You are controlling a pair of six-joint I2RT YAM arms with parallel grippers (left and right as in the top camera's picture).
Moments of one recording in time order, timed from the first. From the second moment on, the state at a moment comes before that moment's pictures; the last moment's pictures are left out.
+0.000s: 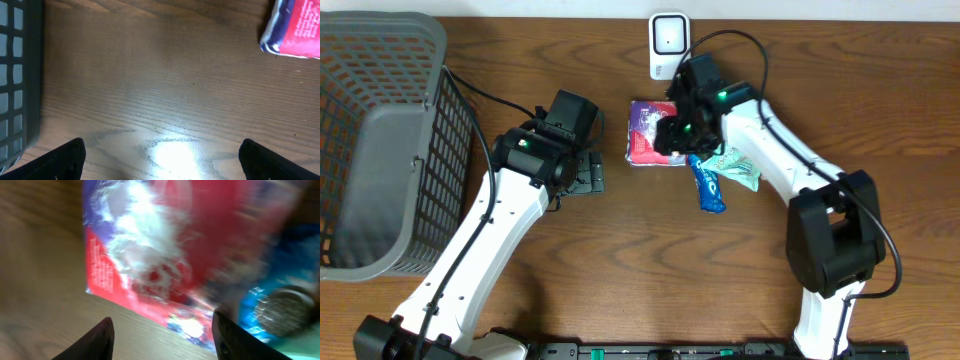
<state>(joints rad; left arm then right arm) -0.39 1.47 1.30 -1.14 -0.21 -0.46 0.40 2.04 1.62 -0.84 -0.28 0.31</state>
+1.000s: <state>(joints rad) -0.39 1.47 1.30 -1.14 -0.21 -0.46 0.44 2.03 1.49 -0.55 -0.44 0.36</state>
